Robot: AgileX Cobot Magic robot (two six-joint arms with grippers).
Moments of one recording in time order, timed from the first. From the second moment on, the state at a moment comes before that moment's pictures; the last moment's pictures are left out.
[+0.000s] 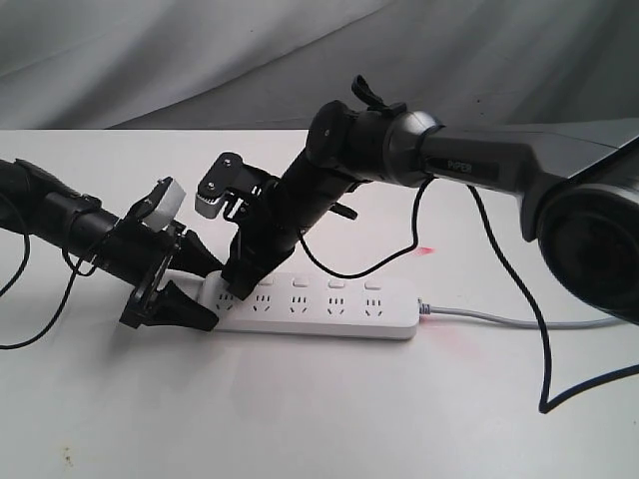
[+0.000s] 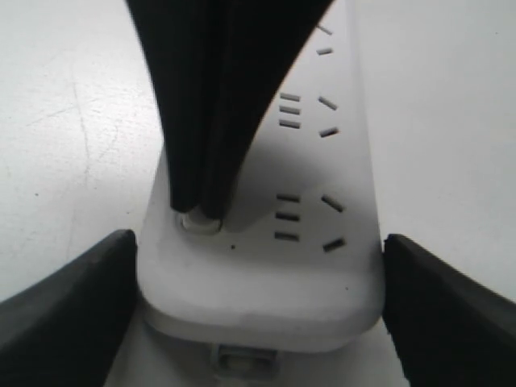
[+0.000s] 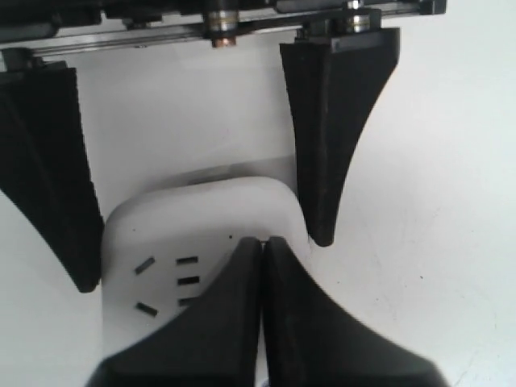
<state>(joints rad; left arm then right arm) 0.13 2.34 -1.34 -1.02 1.18 2.12 0.61 2.39 -1.84 0.64 0.85 -1.09</state>
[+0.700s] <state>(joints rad) 0.13 2.34 -1.34 -1.02 1.18 2.12 0.64 2.41 -1.84 0.64 0.78 -1.06</state>
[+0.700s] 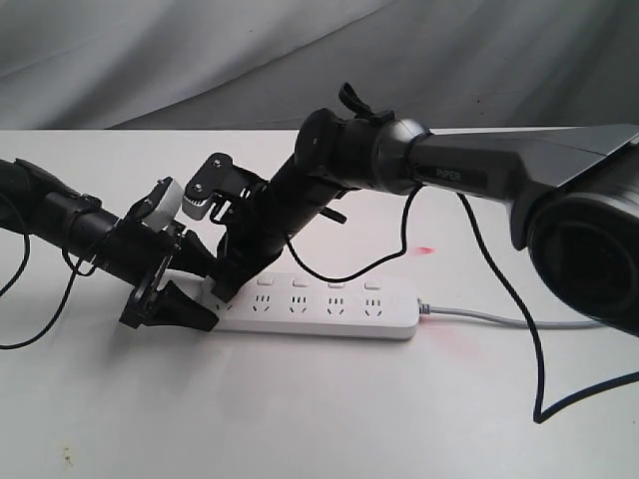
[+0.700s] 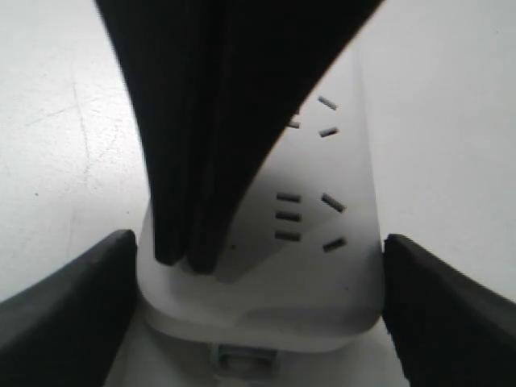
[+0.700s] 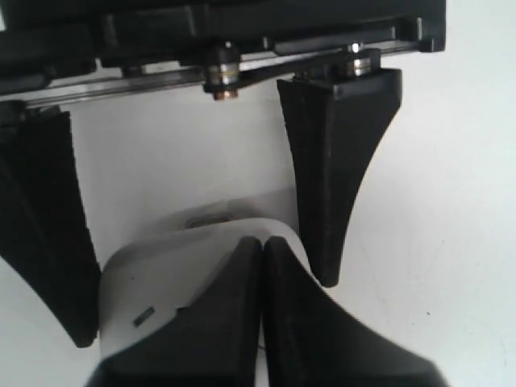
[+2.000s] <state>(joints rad) 0.13 2.34 -1.34 -1.02 1.18 2.12 0.53 2.24 -1.57 0.88 0.73 -1.34</state>
